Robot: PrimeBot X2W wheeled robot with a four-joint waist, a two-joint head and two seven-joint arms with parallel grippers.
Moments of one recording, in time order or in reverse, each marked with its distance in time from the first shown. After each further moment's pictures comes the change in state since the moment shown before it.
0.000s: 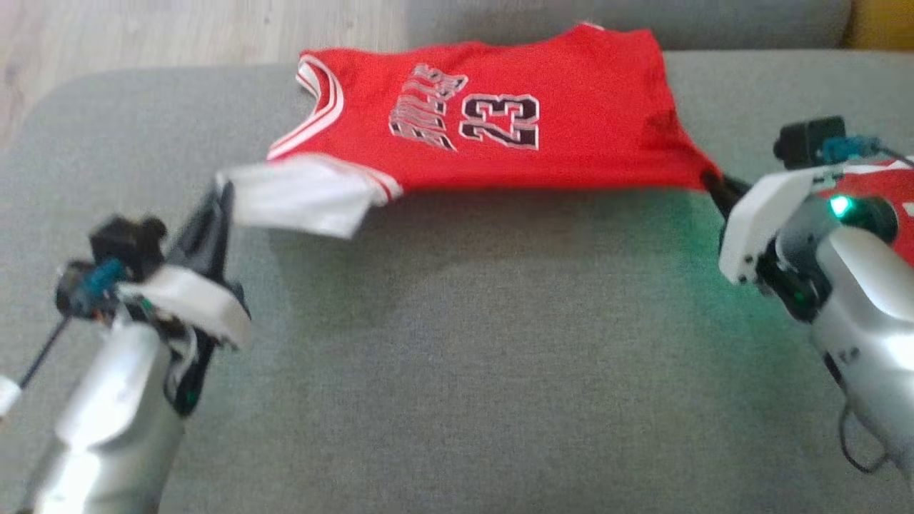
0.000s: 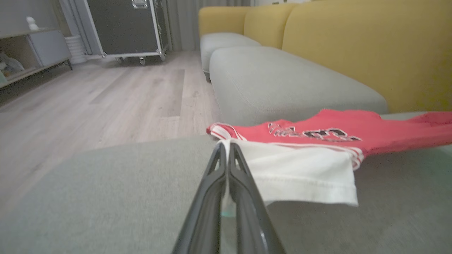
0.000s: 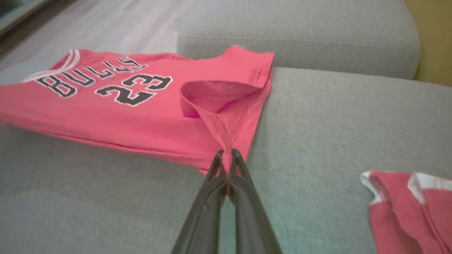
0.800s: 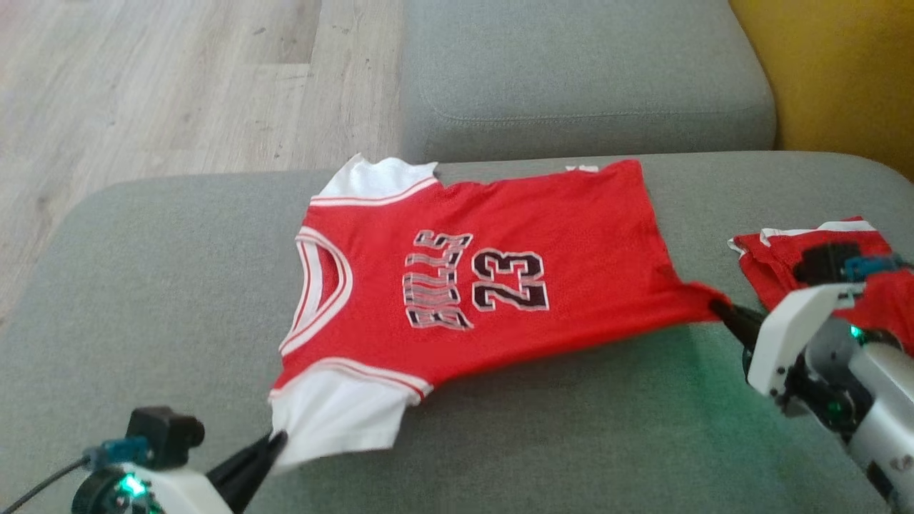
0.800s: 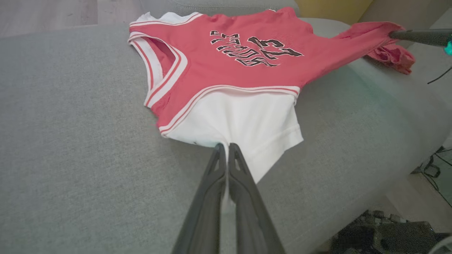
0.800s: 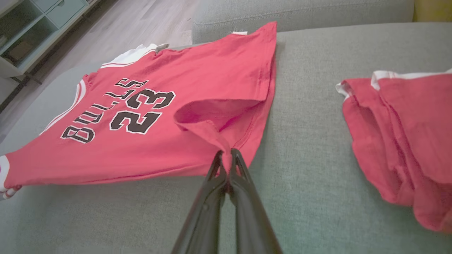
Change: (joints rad) left arm 0.625 0.355 -0.108 -0.770 -0.326 0.074 0.509; right arm 0.287 -0.179 0.110 -0.244 0.331 0.000 0.081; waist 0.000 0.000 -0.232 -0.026
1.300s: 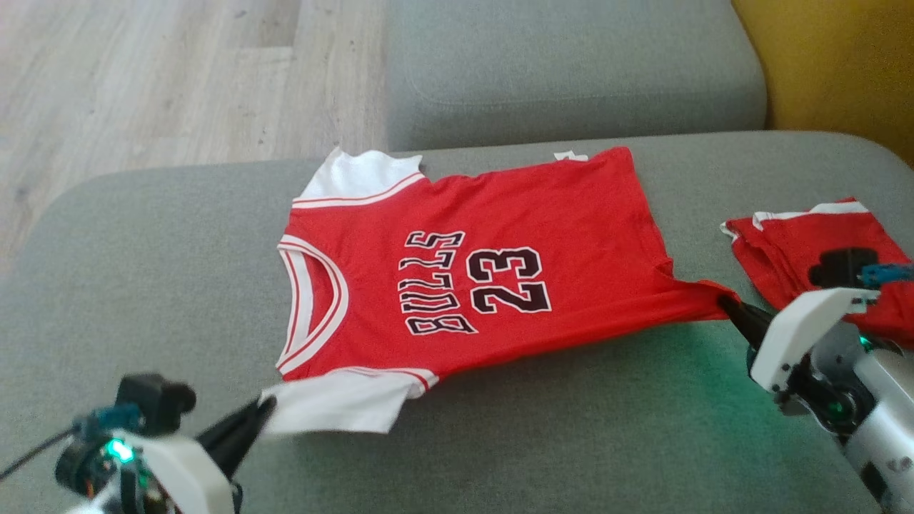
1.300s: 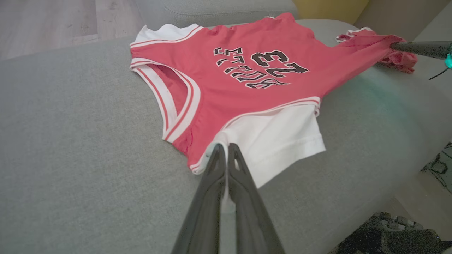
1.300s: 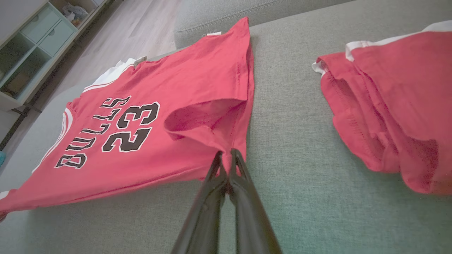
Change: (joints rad) left arm -0.022 0.027 0.016 -0.064 0.003 0.042 0.033; right arm 0.054 0.027 -0.116 0.007 0.002 0.000 -0.007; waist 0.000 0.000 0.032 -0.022
